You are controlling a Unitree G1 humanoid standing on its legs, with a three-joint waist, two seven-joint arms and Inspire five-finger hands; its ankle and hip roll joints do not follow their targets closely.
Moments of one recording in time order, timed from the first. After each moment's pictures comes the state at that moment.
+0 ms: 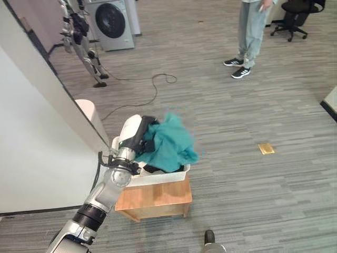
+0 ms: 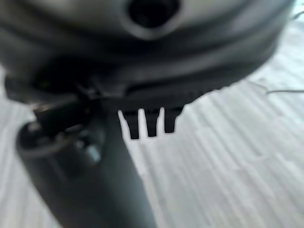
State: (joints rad) left arm -0.35 0.48 -0.35 0.28 0.39 0.00 0.25; right arm 0.23 -0.37 -0.17 1.21 0.07 0.05 -0.19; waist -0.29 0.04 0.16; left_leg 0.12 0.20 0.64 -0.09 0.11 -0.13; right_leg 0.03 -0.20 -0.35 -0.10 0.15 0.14
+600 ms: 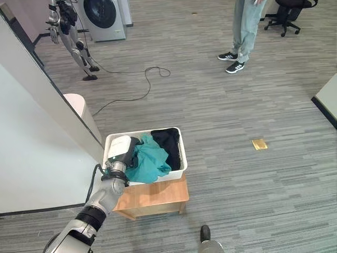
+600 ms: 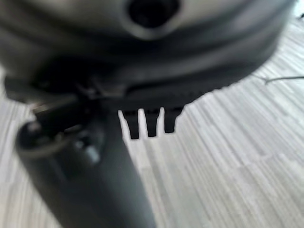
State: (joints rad) left arm -0.41 0.47 -0.45 0.63 0.51 0.05 0.37; right arm 0.21 -0.36 -0.04 1.17 0.08 0.01 -0.18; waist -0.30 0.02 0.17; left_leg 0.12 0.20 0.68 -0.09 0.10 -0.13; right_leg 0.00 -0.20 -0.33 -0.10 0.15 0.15
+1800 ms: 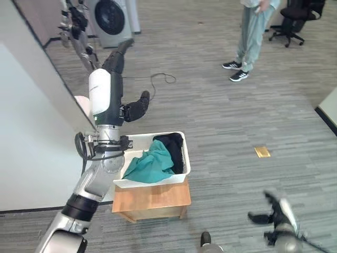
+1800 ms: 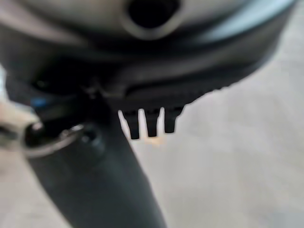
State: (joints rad) left arm -0.35 0.49 -0.18 -0.14 0.28 -0.14 0.57; right arm 0.06 -0.61 0.00 0.37 -0.08 0.00 -0.30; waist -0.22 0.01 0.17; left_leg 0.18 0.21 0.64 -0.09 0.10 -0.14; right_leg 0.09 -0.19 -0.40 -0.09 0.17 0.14
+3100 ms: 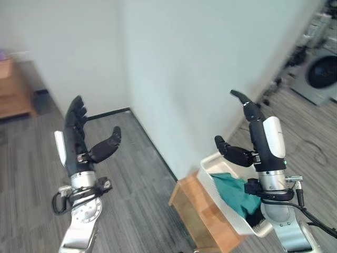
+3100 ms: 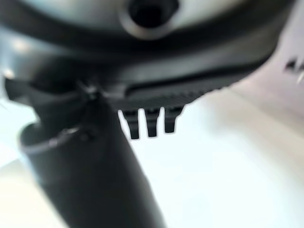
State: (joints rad) left arm 0.10 0.37 -0.02 -0.20 -0.10 -0.25 0.50; right arm 0.12 -0.49 0.07 -0.36 -0.42 -0.19 -0.37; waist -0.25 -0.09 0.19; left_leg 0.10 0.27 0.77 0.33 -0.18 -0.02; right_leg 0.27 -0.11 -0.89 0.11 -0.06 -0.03
